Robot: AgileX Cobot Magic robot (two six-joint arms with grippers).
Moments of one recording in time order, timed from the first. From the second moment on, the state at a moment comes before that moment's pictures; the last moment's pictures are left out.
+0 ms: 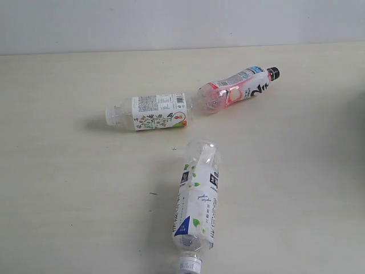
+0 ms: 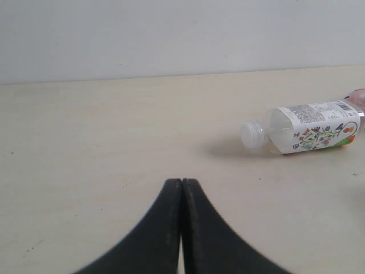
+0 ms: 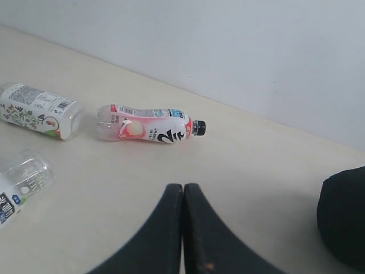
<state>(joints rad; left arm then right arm) -0.07 0.00 0.00 0.10 0.32 -0.11 0.40 0.20 -0.42 -0.24 0.65 0.02</state>
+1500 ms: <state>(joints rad) -0.07 0.00 0.00 0.10 0.32 -0.11 0.40 0.20 -0.42 -0.24 0.65 0.05</state>
